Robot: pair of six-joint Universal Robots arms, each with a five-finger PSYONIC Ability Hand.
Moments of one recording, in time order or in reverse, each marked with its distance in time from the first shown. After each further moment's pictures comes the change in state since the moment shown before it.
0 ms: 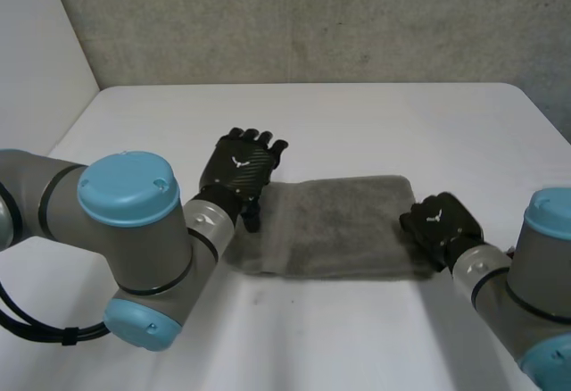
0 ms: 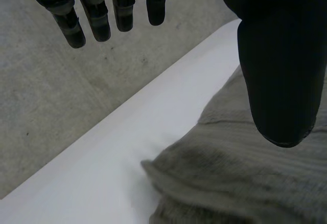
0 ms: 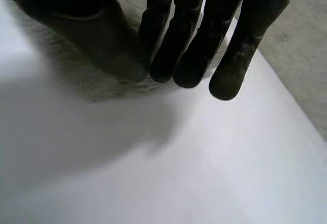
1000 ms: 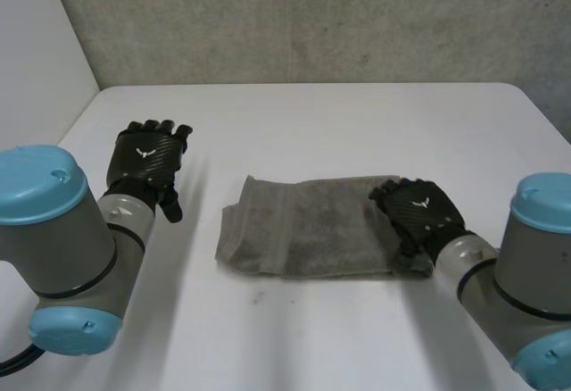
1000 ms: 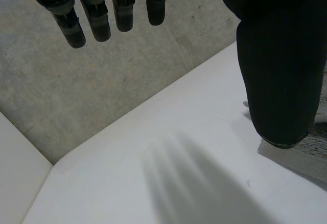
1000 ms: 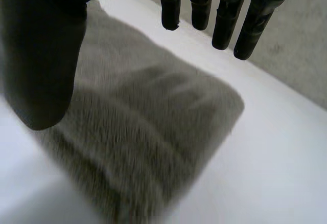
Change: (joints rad) left arm 0.185 0.206 -0.224 0.041 -0.140 -0.024; right arm 0.085 -0.044 -0.061 0.065 0.003 0.413; left_hand -0.001 0.000 0.000 -0.001 0.000; right_hand -1.073 -1.087 -1.094 -1.076 -1.106
